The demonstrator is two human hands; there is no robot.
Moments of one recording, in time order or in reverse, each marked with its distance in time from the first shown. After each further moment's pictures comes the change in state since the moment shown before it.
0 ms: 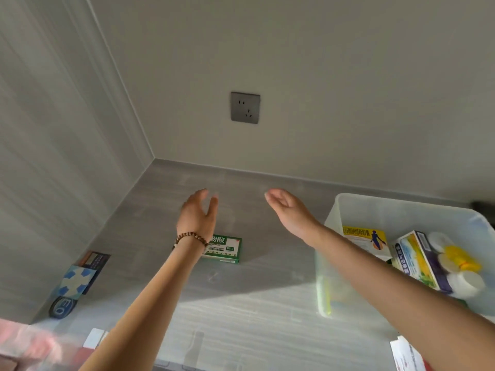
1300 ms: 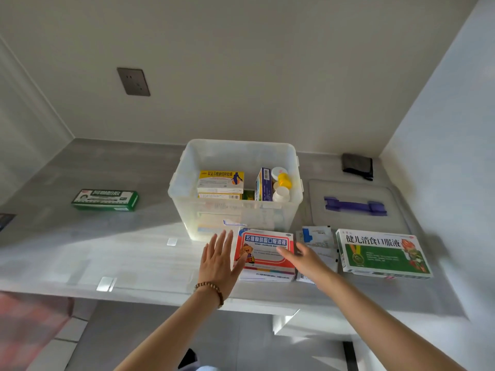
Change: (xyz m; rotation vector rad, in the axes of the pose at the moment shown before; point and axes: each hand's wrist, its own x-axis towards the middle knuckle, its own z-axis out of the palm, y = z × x) left_hand -0.360 0.135 0.230 0.401 -0.427 0.244; right_hand -0.292 0.268 -0.244 0.045 -0.084 0.437
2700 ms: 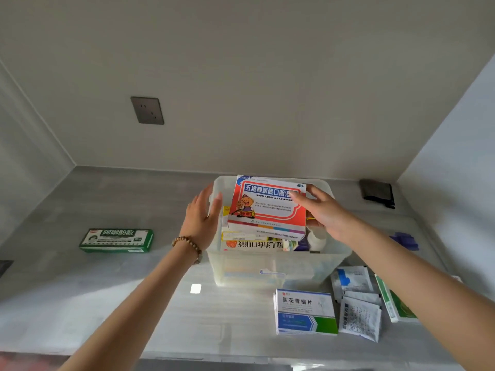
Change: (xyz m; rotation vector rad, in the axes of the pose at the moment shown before) left_hand 0.132 -0.050 -0.186 -0.628 0.240 0.078; right_hand 0.054 -0.205 -0.026 0.366 0.073 -0.267
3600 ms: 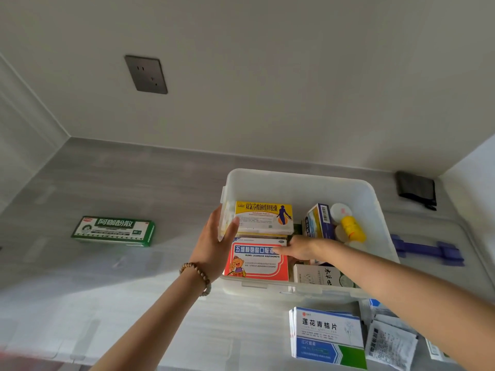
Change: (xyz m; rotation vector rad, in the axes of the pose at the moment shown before) left_hand 0.012 -0.055 0.027 -0.146 -0.138 -0.212; right_hand 0.108 0.106 0.054 -0.827 -0.529 0.497
